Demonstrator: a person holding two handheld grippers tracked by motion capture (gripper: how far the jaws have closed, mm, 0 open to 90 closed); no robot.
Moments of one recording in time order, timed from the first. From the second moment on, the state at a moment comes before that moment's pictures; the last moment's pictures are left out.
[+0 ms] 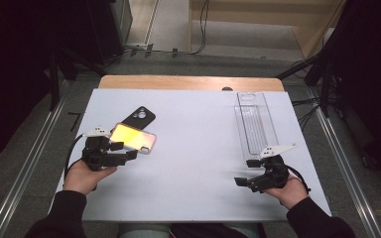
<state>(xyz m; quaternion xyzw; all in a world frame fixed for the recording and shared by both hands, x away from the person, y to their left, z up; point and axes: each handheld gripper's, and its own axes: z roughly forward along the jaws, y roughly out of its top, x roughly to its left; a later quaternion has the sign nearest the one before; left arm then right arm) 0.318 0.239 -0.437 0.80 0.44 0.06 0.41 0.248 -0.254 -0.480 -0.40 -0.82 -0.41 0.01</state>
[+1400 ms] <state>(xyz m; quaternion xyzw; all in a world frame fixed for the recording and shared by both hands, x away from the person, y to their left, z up) 0.393 0.267 -0.470 0.81 0.50 0.07 0.31 0.237 -0.256 -0.480 -0.41 -0.81 -0.42 0.01</state>
